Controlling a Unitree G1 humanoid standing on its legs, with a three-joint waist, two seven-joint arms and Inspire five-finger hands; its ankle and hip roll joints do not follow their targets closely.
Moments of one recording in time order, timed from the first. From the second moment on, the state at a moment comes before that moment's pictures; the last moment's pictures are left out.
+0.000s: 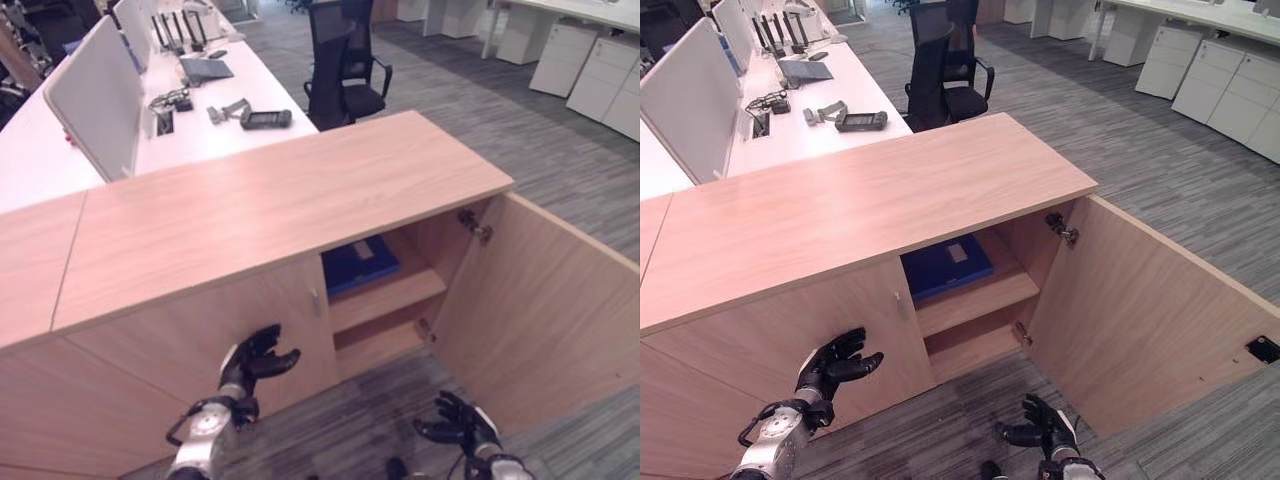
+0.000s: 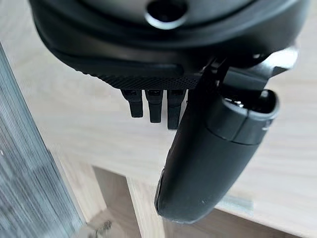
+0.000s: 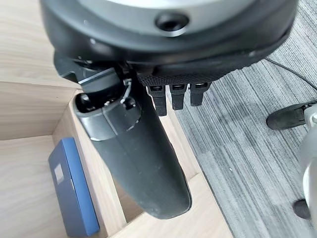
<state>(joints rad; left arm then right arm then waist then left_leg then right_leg) 0.01 0.32 -0.16 0.59 -0.51 -0.15 -0.05 0.11 -0.26 0.15 0.73 0.36 -0.09 0.02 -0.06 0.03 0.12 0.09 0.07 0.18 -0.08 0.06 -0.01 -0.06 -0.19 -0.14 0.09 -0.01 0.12</state>
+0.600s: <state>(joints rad) 0.14 0.18 -0.24 0.62 -0.49 -0.14 -0.16 0.11 -0.42 0.12 0.76 0.35 -0.07 0.02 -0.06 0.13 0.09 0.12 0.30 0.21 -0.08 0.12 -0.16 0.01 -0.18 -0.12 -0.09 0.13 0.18</state>
